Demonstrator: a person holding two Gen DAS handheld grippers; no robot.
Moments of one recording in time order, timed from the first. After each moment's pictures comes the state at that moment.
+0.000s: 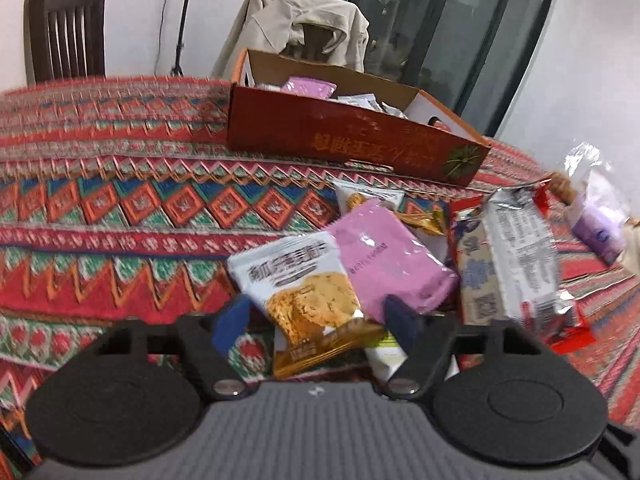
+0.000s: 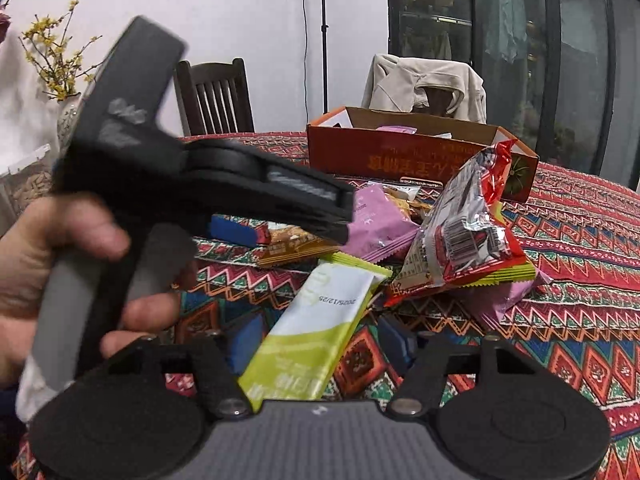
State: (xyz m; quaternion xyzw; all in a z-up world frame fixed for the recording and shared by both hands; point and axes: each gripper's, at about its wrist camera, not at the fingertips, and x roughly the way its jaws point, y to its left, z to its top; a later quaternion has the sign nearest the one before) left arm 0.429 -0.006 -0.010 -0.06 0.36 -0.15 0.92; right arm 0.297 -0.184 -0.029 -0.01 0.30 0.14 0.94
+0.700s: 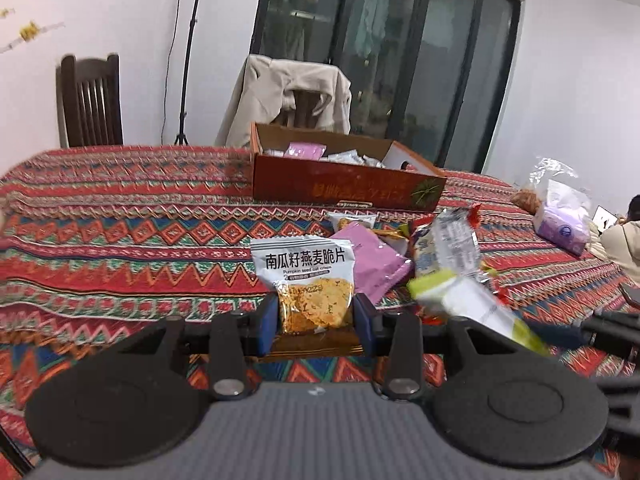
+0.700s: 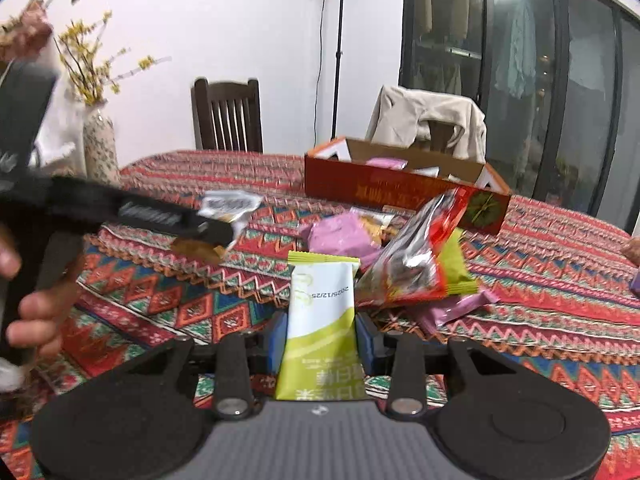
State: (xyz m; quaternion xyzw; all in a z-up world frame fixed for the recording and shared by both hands) left arm 0.302 0.034 0.039 -0.03 0.27 -0.15 0.95; right arm 0.234 -0.224 0.008 -0.05 0.24 0.15 0.96
